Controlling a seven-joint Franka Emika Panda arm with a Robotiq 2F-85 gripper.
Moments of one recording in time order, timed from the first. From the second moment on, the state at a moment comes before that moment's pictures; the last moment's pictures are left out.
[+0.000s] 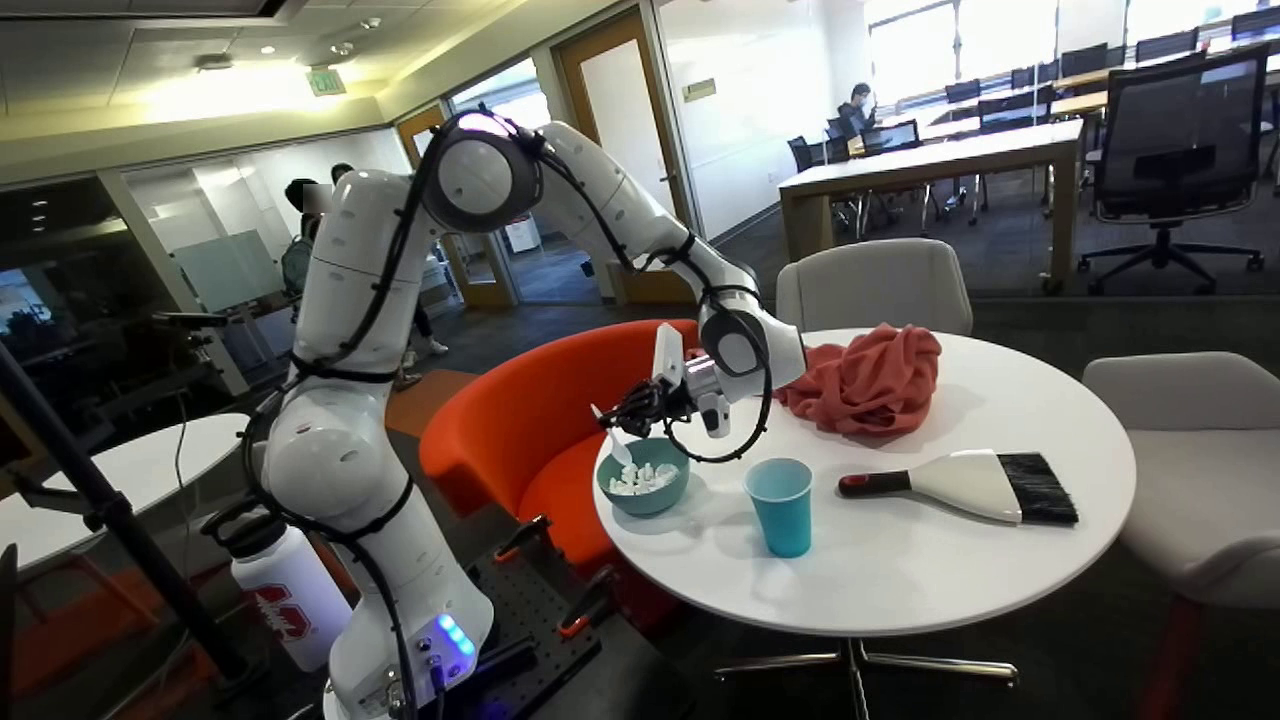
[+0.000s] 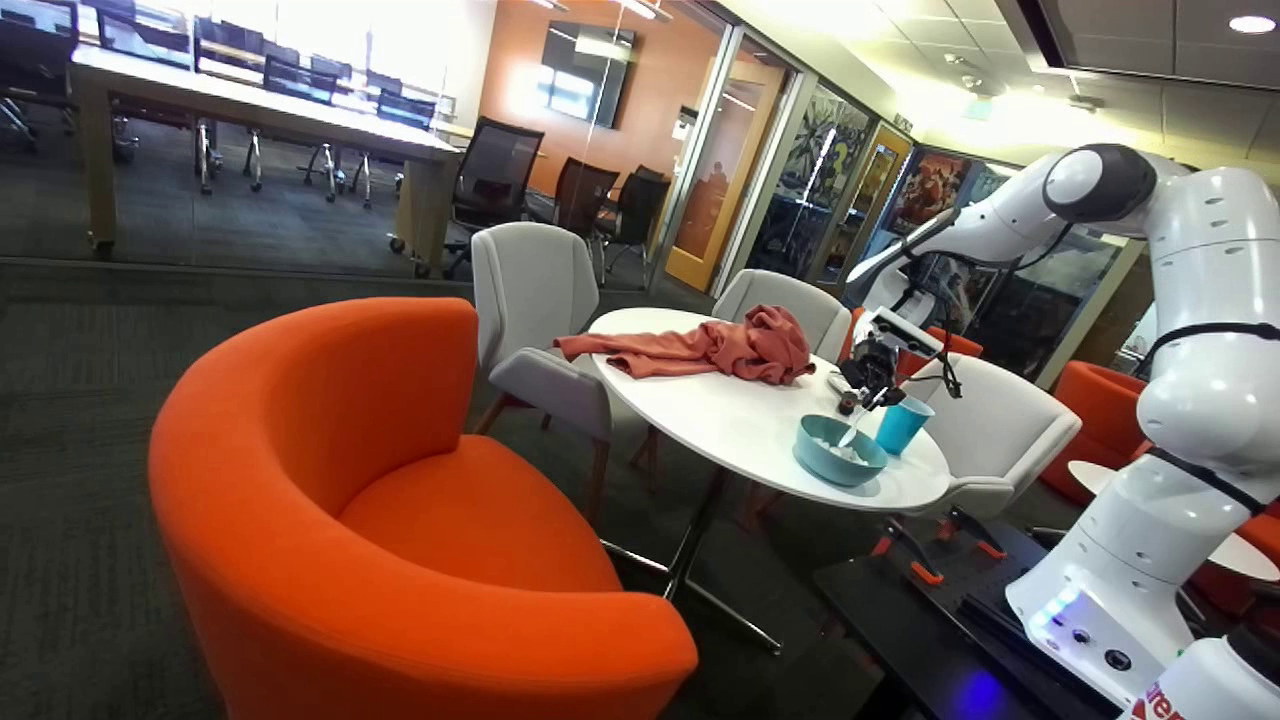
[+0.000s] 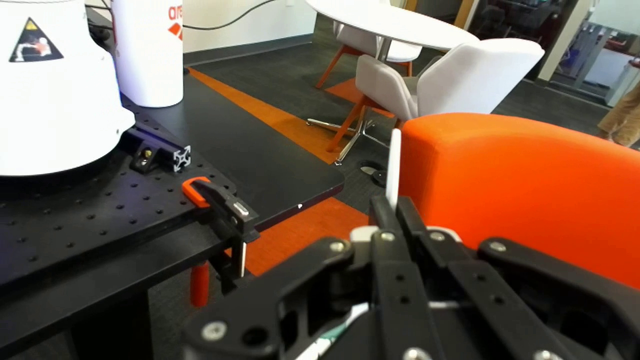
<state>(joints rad) -0.20 0.60 -0.14 -1.96 0.61 1.30 0.04</state>
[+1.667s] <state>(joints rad) -0.17 0.61 -0.13 -1.95 0.49 1.56 0.02</state>
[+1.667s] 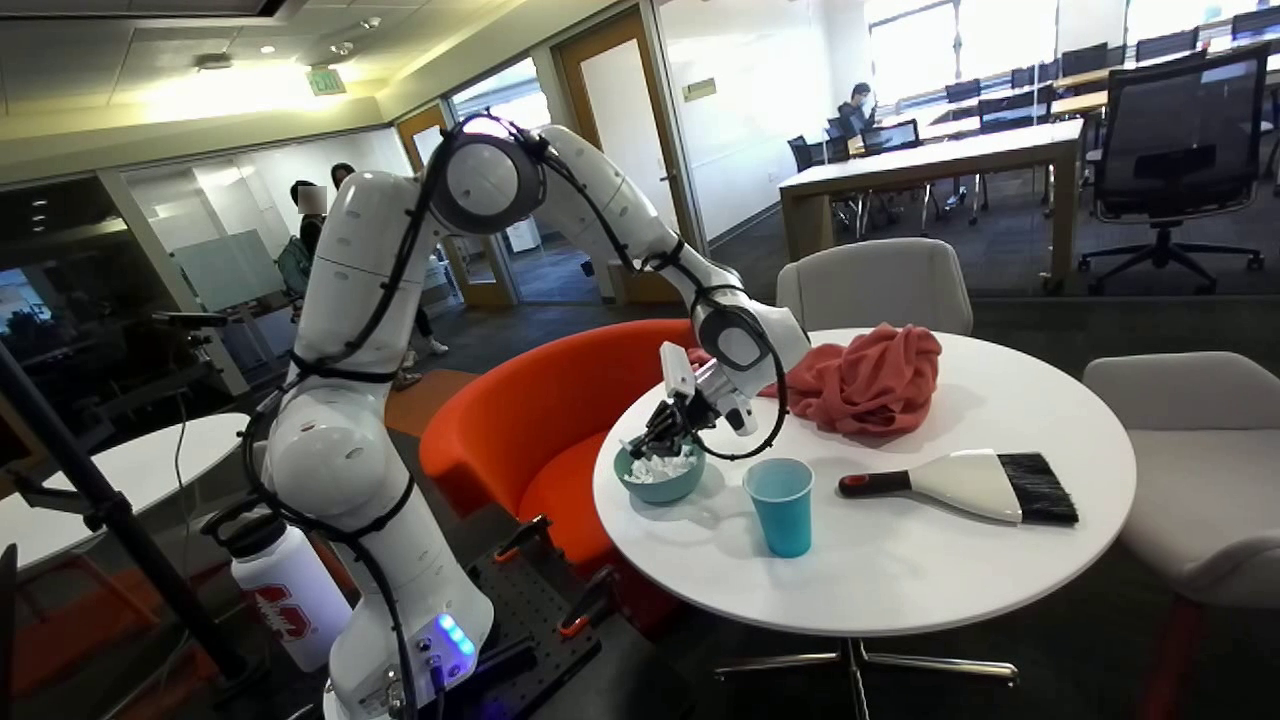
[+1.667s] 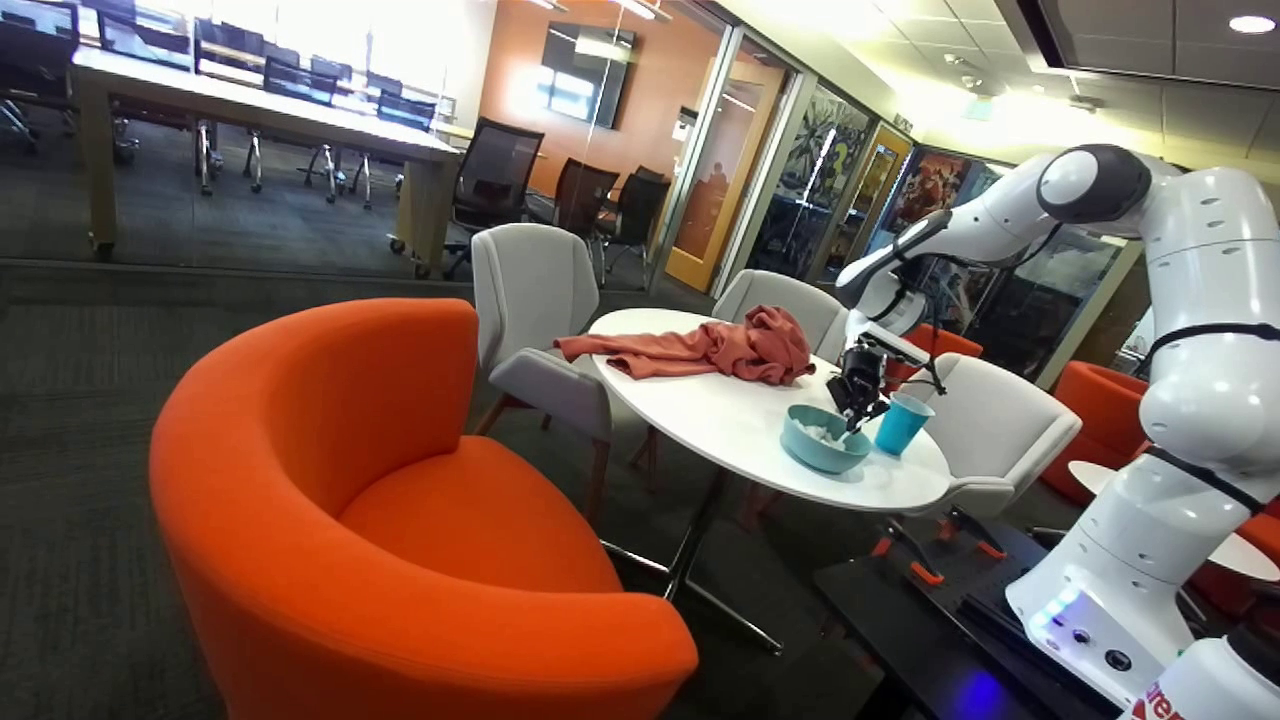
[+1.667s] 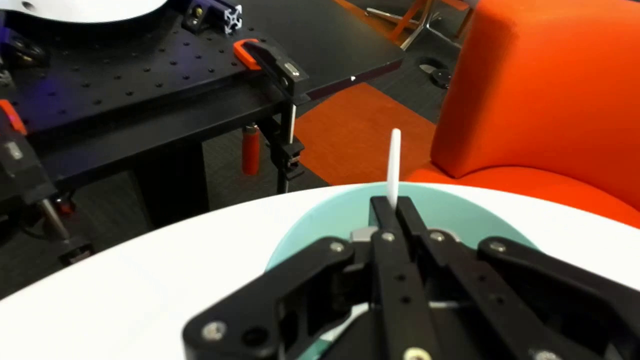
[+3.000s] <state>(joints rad) -0.21 0.58 -0.08 -1.96 0.73 1.50 -0.19</state>
